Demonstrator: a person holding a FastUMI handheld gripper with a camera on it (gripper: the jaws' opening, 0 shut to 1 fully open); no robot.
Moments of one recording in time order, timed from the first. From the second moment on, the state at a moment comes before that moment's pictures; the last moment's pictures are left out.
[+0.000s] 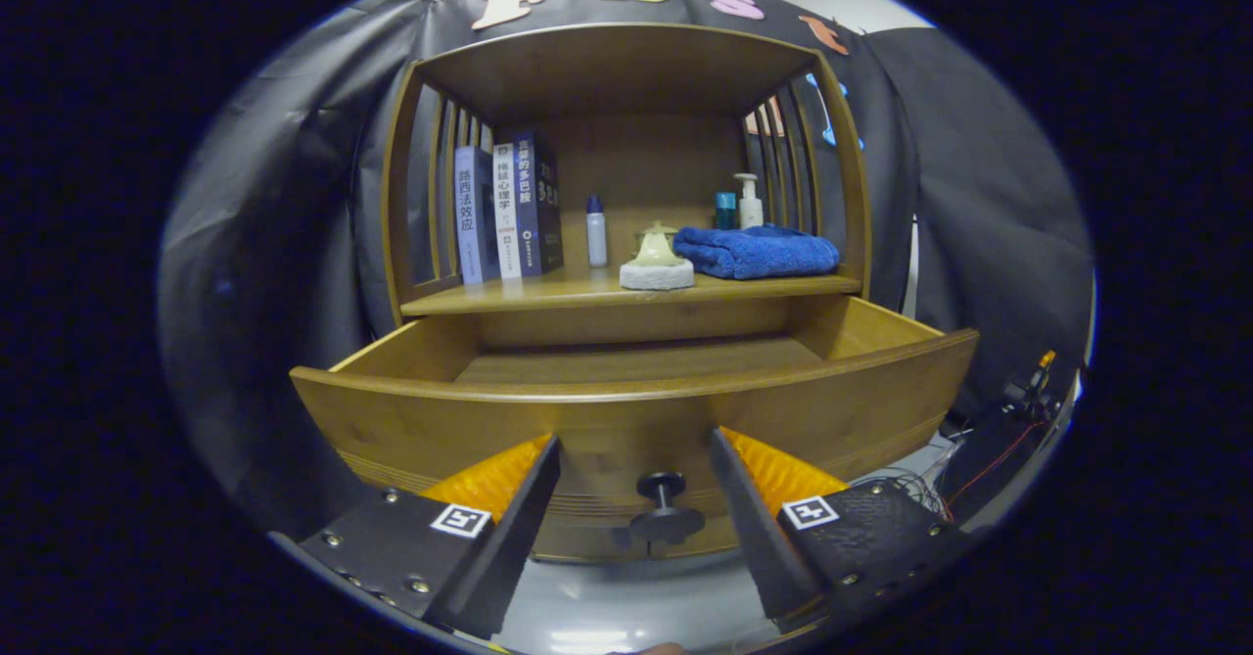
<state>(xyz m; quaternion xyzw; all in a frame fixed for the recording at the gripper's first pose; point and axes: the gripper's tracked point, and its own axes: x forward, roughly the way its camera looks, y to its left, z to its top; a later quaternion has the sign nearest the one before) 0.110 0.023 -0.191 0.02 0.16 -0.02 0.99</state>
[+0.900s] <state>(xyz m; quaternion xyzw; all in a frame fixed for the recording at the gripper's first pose) 0.159 0.027 -0.193 0.03 0.18 -0.01 0.98</state>
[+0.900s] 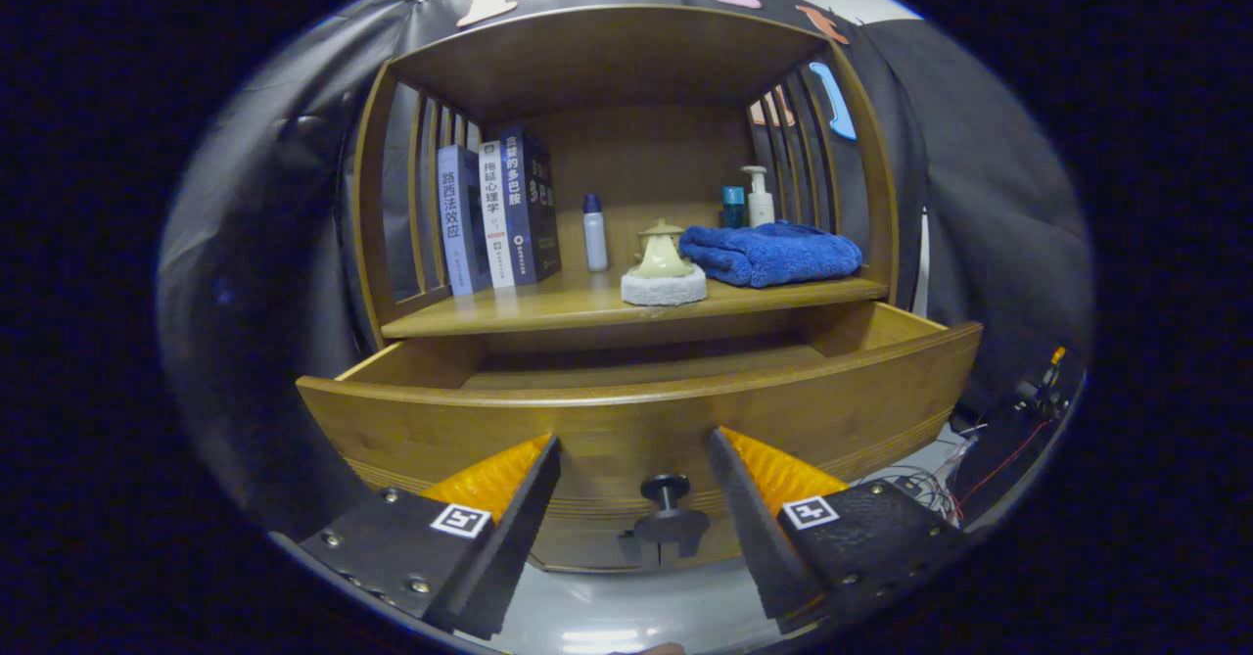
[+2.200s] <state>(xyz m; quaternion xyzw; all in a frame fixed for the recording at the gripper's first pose) 0.263 0.031 -0.215 0.08 0.20 -0.01 0.98</state>
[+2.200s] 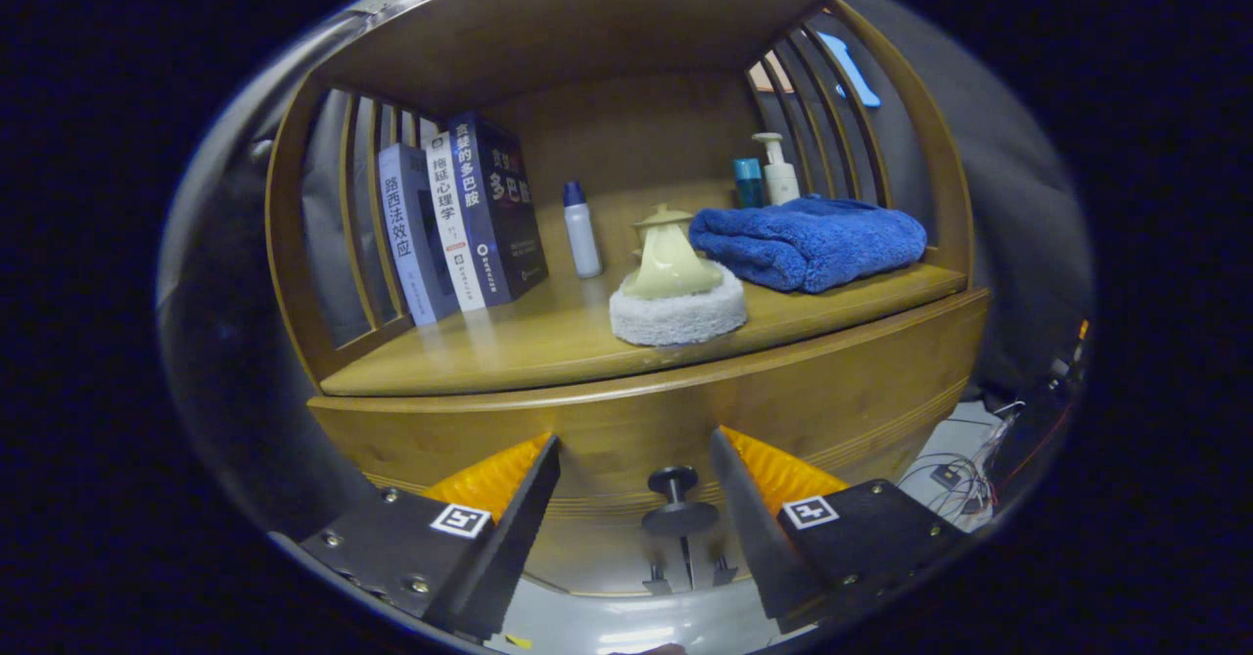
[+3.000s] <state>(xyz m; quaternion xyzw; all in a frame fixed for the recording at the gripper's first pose) 0.265 0.033 -0.201 0.12 0.18 0.00 0.98</state>
